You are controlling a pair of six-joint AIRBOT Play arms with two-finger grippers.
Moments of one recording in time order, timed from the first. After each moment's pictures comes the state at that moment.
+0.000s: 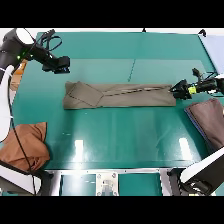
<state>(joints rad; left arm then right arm) -0.04 -1.72 1.84 1.15 -1.35 -1.53 -0.50 -2.05 1.69 -0.82 1.48 1.23</state>
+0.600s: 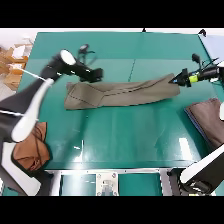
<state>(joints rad) -0.35 -1.85 1.70 0.95 -0.91 -1.53 -0.45 -2.02 1.93 -0.73 1.64 1.20</state>
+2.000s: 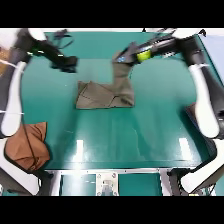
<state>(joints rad) -0.07 -1.79 2.02 1.28 -1.51 -1.51 0.26 -1.83 1.93 -0.52 1.31 1.30</state>
